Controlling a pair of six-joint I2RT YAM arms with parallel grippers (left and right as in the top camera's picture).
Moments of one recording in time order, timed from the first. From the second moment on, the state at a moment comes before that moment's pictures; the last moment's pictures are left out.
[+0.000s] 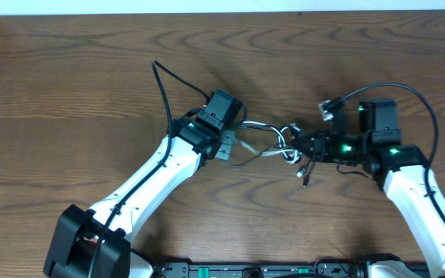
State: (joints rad) left arm -0.57 1.57 1.12 -0.78 -0.27 -0.29; right arm 0.08 1.29 0.80 -0.50 -0.80 0.35
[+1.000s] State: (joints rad) left arm -0.46 1.57 1.12 -0.67 0.11 -0.32; right arm -0.27 1.29 0.80 -0.78 -0.98 0.14
